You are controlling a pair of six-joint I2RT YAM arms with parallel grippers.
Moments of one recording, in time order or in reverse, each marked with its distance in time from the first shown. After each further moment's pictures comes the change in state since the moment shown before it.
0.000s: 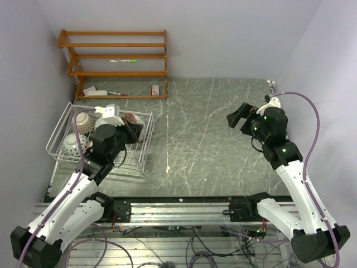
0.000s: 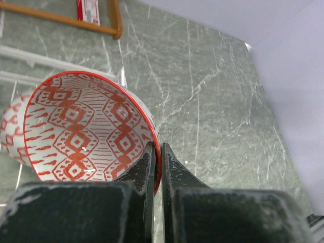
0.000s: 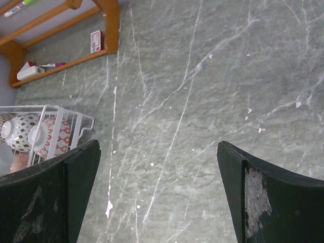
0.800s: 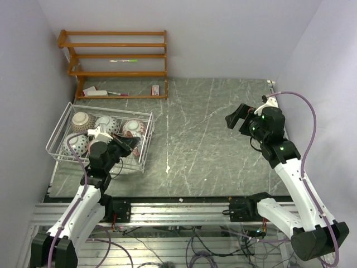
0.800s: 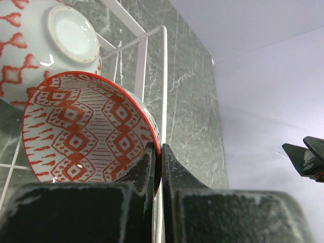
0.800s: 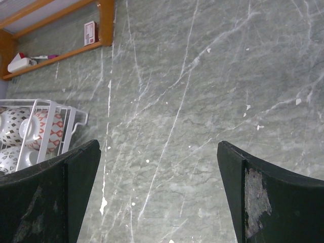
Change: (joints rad) left arm 0.293 -0.089 -0.453 0.364 0.334 -0.427; right arm 0.000 0.018 -0.013 0.003 -0.008 -0.018
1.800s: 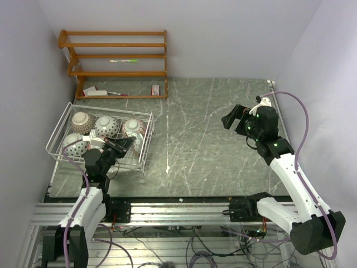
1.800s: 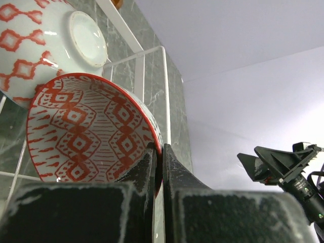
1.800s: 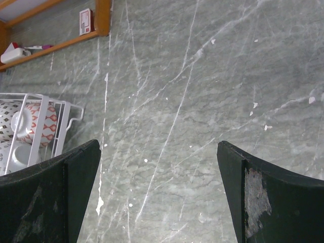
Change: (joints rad) left arm 0.174 0.047 -0.180 0.315 0.117 -0.166; right arm 0.000 0.065 -0.047 0.080 -0.035 0.001
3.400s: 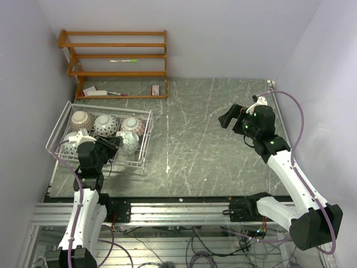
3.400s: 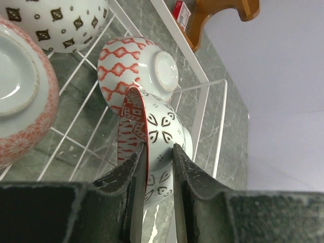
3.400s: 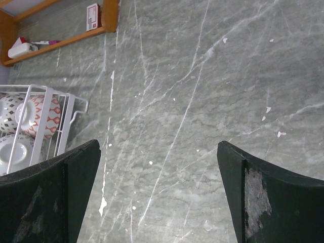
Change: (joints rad) left arm 0.100 -0.143 0.204 -0.580 -0.151 0.198; right arm 0.000 0.048 -0.022 0.072 -0.043 0.004
